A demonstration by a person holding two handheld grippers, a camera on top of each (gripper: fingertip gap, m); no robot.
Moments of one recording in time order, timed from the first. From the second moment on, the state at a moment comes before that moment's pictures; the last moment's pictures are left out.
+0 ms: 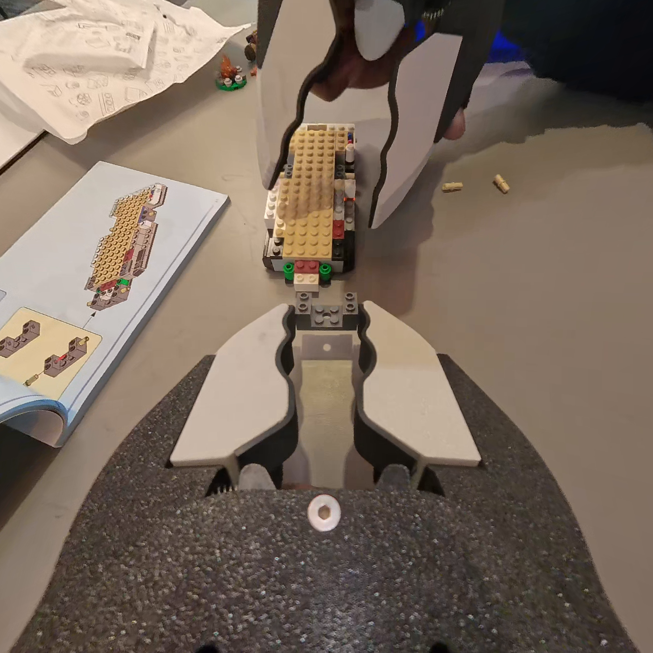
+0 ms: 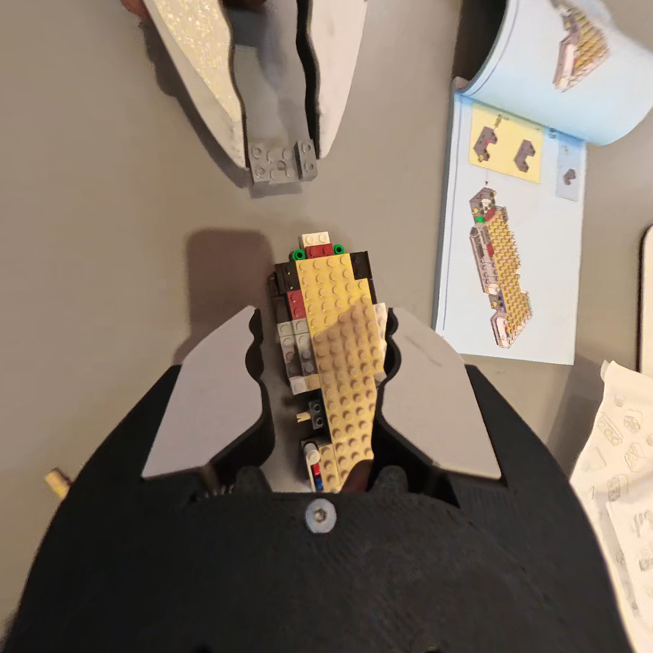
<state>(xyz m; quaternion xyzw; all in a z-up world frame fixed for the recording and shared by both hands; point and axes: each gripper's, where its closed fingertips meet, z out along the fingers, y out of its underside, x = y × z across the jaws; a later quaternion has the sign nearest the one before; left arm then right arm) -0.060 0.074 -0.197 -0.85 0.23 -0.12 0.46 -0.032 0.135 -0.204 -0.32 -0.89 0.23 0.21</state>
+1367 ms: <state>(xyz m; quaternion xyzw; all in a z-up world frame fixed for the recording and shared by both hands) -0.066 0.065 -0.229 -0.89 0.25 -0.06 0.37 -0.009 0.116 -0.209 -0.32 -0.89 0.23 0.23</state>
